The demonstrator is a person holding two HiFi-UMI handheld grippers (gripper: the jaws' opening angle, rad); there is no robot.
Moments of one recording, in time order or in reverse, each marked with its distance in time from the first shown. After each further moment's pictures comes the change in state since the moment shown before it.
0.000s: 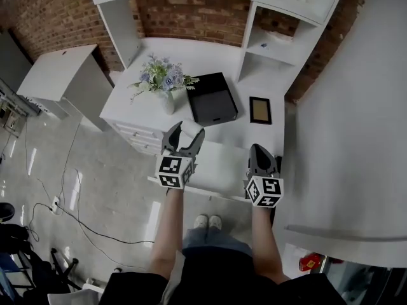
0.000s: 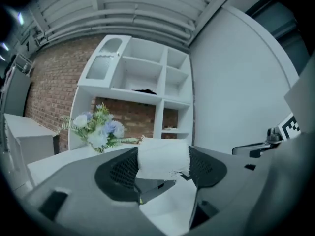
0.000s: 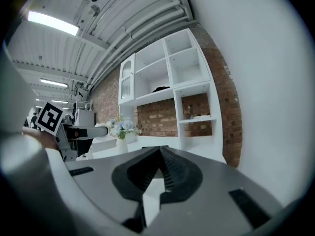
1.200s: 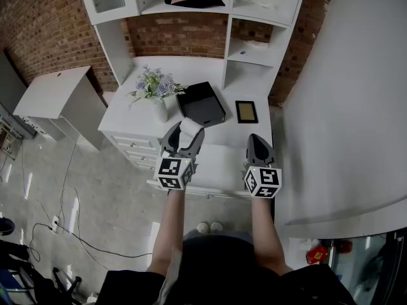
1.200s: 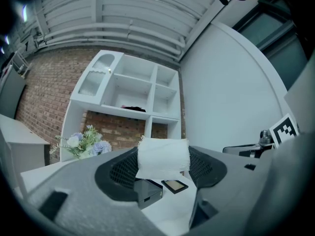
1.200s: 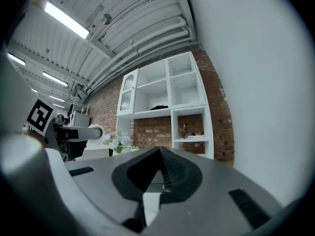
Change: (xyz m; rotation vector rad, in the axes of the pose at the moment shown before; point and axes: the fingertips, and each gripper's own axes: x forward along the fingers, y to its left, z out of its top) left arm -0.040 -0.053 0.060 0.032 -0.154 -0.086; right arm -0.051 0.002 0.065 -0.073 -0.169 -0.073
